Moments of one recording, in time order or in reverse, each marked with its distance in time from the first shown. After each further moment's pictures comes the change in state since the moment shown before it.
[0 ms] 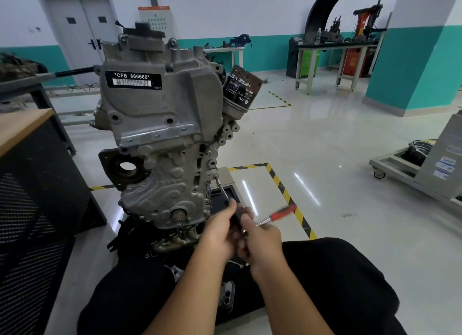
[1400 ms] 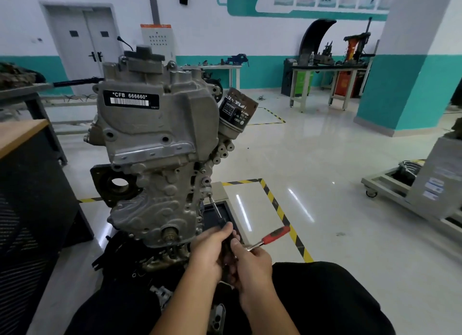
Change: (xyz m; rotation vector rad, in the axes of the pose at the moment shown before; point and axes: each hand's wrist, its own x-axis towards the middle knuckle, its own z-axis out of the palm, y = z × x) left_hand 0.004 0.001 -0.004 0.089 0.109 0.110; right_hand 0.002 0.011 -0.001 -0.077 0.022 -0.007
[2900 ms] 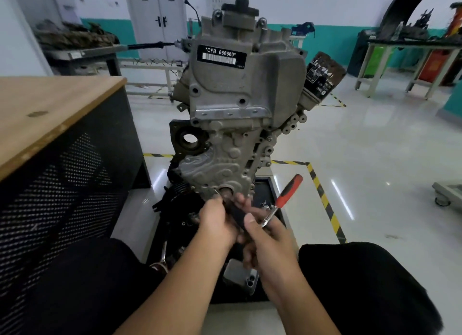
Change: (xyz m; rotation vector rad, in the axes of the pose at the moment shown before) left_hand -0.065 0.055 -0.063 -0.534 0.183 0.021; right_hand -0.083 0.013 0.029 -0.131 -0.469 -0.162
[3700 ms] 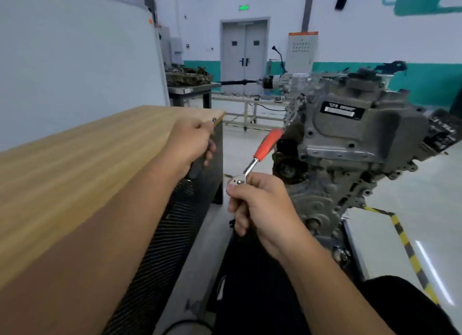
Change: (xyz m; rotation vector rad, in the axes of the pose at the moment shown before) left_hand -0.165 0.303 -0.039 0.997 0.244 0.912; right_hand -0.054 -0.066 0.216 -0.140 -0.632 -0.097
